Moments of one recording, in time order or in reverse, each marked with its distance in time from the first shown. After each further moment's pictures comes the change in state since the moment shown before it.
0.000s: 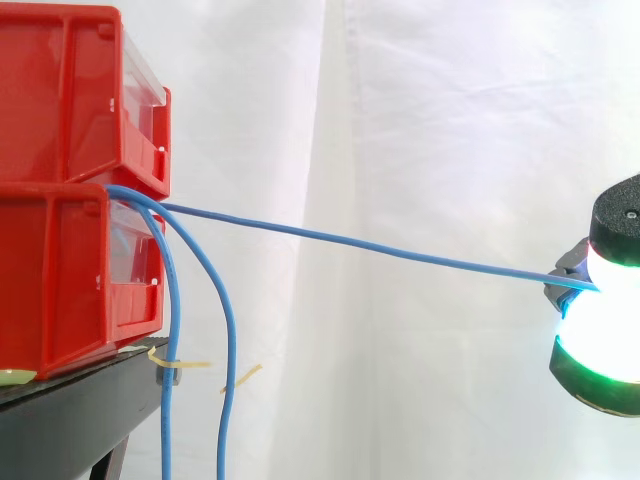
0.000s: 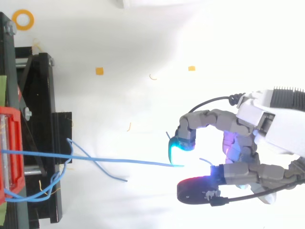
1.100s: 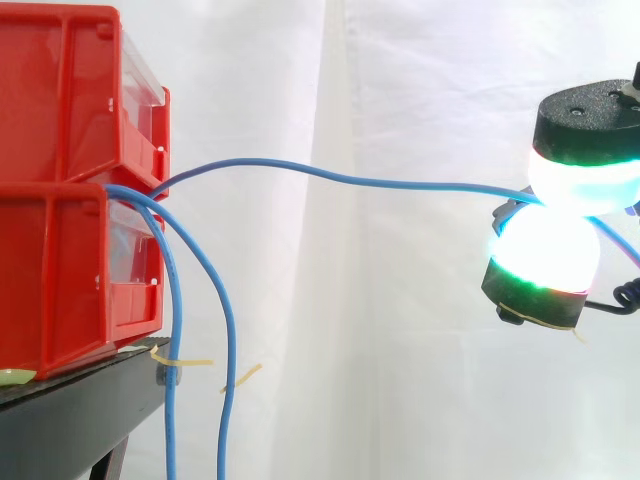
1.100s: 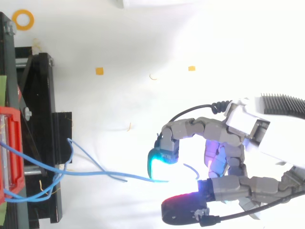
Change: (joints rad) arm 0.000 0.000 0.000 0.154 0.000 -0.006
